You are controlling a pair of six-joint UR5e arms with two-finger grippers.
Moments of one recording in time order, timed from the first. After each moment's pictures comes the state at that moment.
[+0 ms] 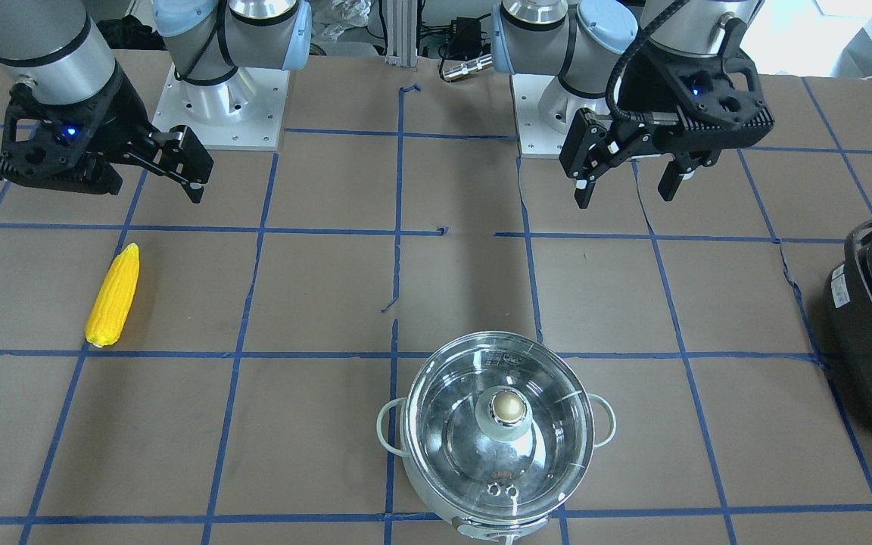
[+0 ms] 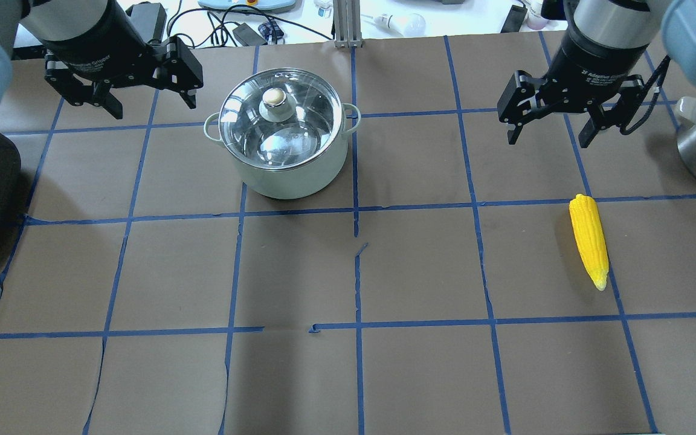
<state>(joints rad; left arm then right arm) -1.60 -1.58 -1.49 -1.46 1.61 -0.16 1.52 -1.56 1.55 -1.49 -1.56 0.06</state>
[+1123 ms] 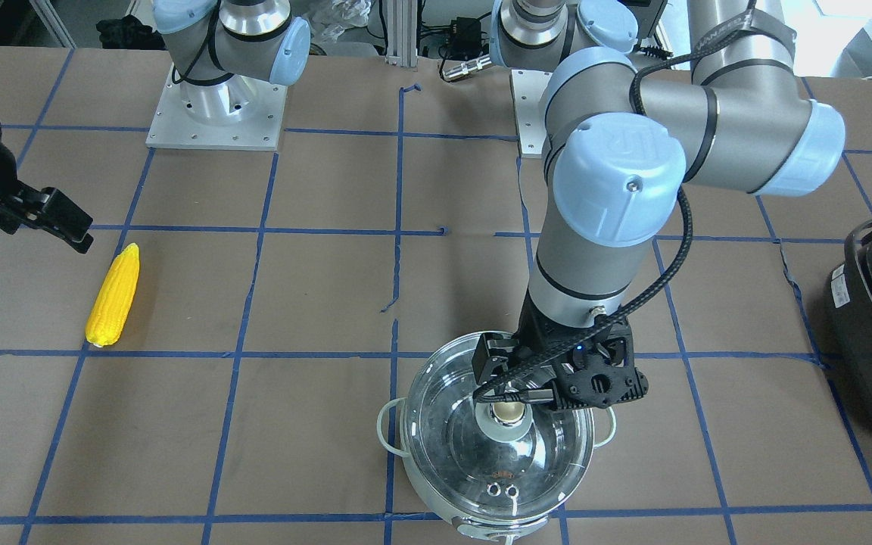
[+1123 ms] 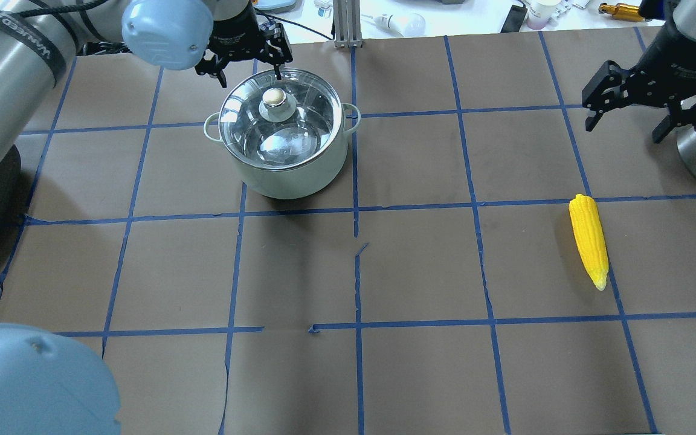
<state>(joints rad) -1.72 -2.03 -1.26 -1.30 1.65 -0.28 1.27 -1.46 1.61 -1.66 -1.57 -0.03</state>
